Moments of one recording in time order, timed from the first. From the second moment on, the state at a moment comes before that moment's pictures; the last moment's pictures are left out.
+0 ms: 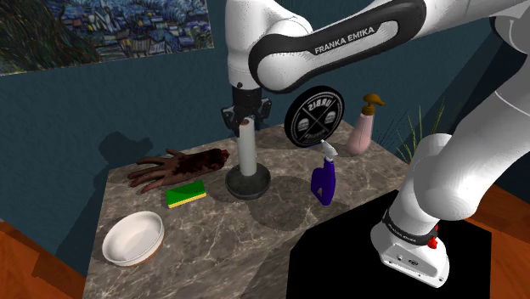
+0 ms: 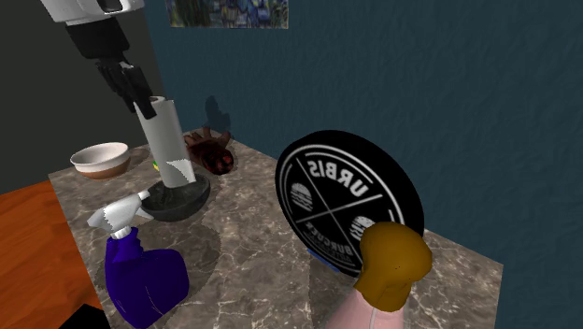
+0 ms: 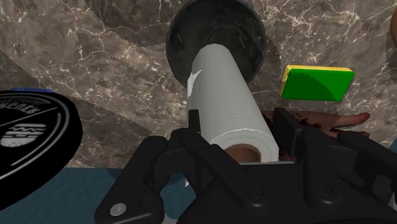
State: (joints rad) arm 0.19 -0.28 0.21 -2.19 -0.10 2.06 0.82
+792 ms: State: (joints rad) arm 0.19 -0.27 0.22 -2.23 -0.10 2.11 0.83
